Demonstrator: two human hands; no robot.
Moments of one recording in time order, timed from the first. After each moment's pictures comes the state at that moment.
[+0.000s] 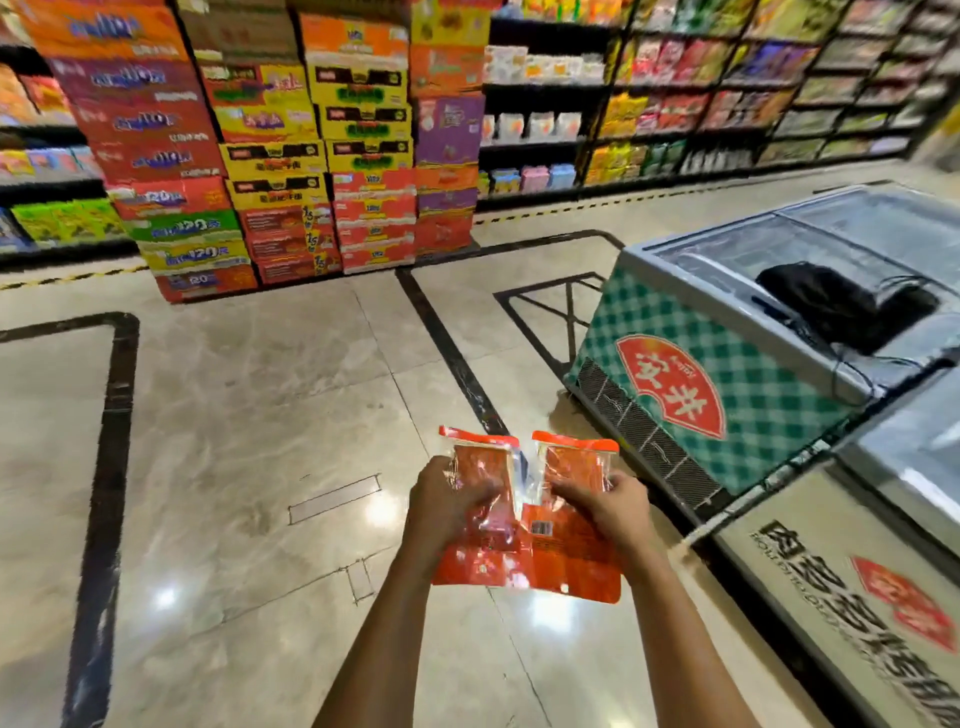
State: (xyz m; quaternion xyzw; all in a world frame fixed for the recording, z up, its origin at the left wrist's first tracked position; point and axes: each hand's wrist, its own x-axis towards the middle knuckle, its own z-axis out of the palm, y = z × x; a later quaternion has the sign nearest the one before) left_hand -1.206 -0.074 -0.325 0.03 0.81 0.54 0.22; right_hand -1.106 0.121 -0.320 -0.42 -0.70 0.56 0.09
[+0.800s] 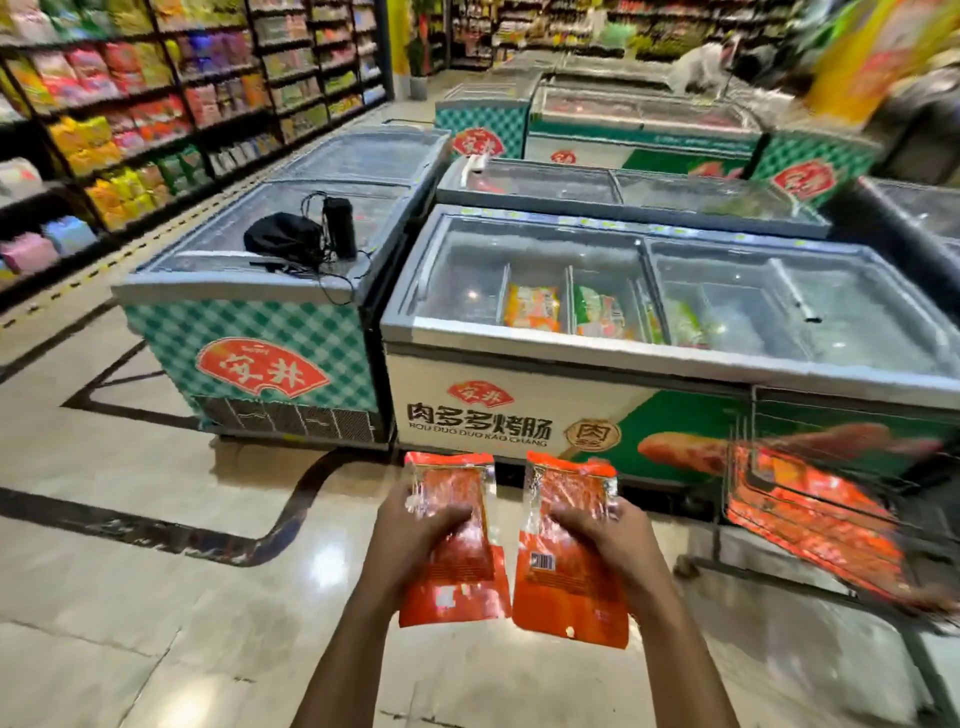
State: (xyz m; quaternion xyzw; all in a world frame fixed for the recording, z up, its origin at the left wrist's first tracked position) left_hand -0.725 0.197 -0.286 0.34 0.63 0.49 0.50; right_hand -0.482 0.236 -0.282 -0.59 -0.42 0.56 0.39
